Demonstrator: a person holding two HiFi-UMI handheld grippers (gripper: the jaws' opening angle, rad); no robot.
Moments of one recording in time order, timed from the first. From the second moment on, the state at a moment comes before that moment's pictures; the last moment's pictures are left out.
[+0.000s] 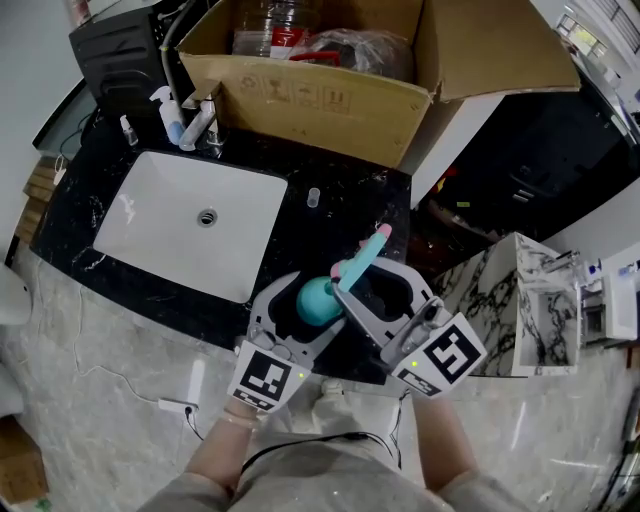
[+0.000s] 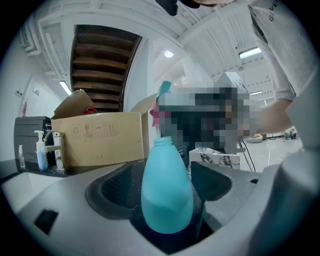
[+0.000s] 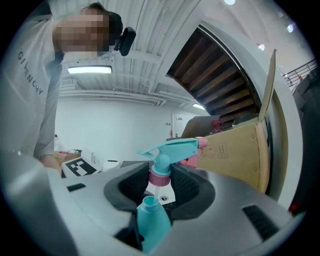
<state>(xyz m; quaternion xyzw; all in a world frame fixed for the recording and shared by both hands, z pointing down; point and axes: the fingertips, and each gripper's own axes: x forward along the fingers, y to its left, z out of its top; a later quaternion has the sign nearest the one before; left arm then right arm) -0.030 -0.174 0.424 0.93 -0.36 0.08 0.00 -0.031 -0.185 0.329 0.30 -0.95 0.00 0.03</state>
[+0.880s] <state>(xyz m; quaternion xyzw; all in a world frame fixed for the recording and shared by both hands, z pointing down) -0.071 -0.163 0.378 0.93 -0.36 0.04 0.03 -0.027 -0.183 0.275 0.30 -0.95 -0.02 0.03</state>
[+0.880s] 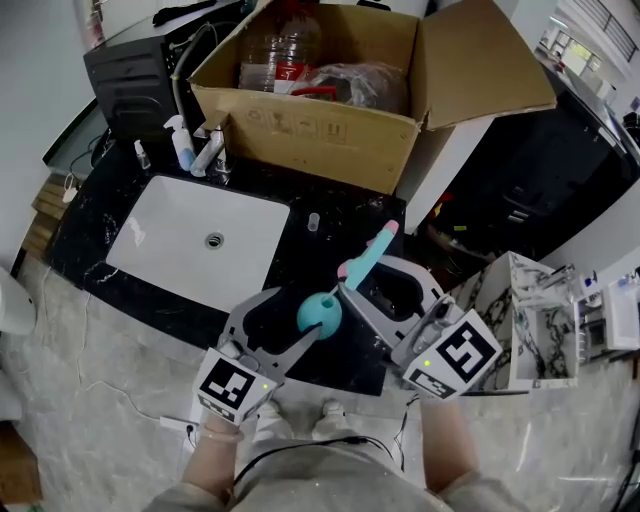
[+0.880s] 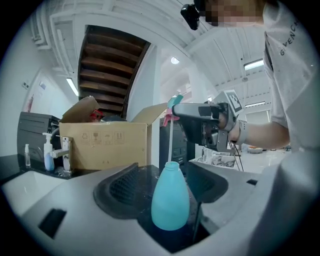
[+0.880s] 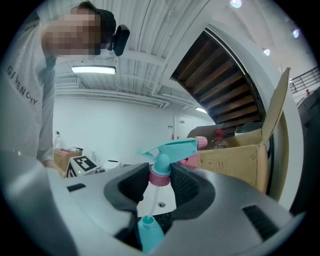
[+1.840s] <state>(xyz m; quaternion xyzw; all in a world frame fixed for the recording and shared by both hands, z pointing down) -0.103 -0.172 0.366 0.89 -0.45 0.04 0.02 0.003 -0.182 0.236 0.32 -0.94 -0.07 0.03</state>
